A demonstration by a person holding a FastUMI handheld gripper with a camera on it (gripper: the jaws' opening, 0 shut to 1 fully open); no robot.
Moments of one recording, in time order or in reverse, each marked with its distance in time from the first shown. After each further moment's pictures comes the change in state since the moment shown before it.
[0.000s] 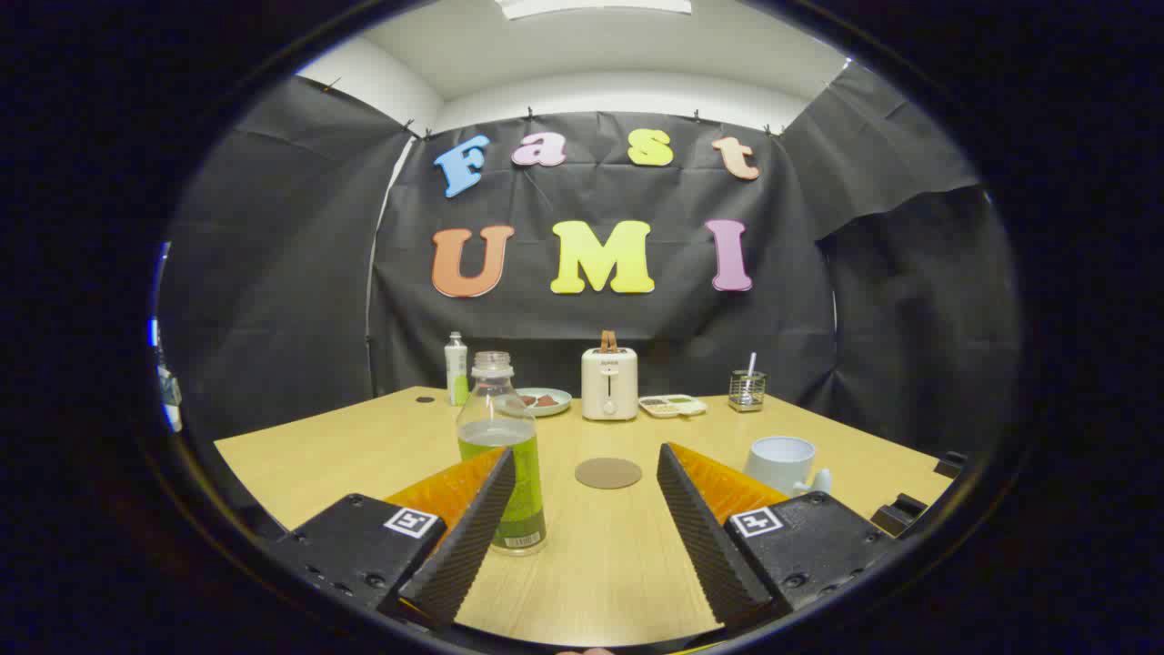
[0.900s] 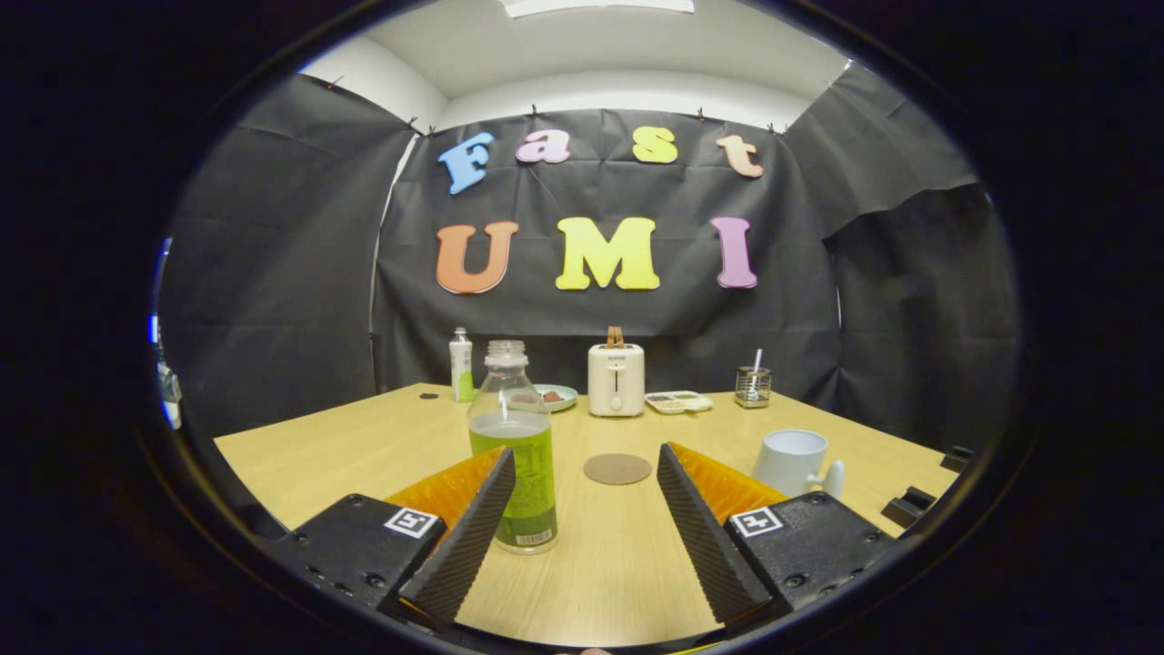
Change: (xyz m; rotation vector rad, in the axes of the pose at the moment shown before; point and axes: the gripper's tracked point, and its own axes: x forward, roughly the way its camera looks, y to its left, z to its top) arm 0.002 0.013 -0.003 -0.007 -0.010 0.007
